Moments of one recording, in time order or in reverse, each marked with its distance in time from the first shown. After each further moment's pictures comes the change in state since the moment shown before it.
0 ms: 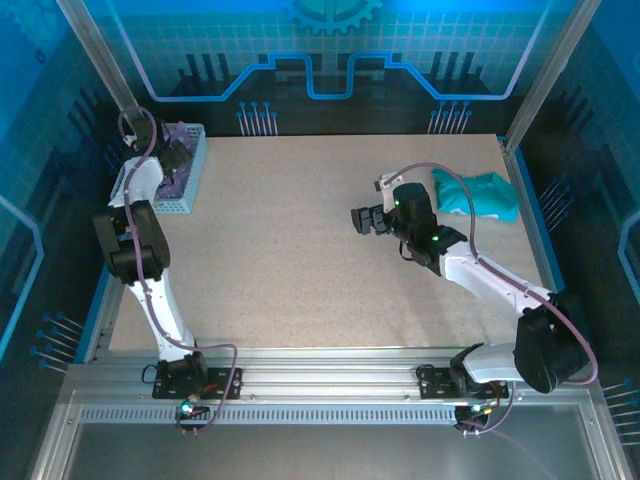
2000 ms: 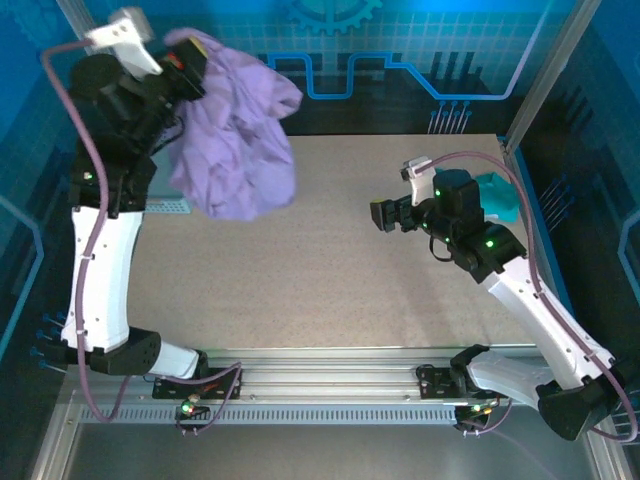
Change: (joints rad) left arm -0.468 -0.714 0.234 0.002 0.230 -0.033; right arm -0.021 -0.263 0.254 -0.464 -0.145 -0.042
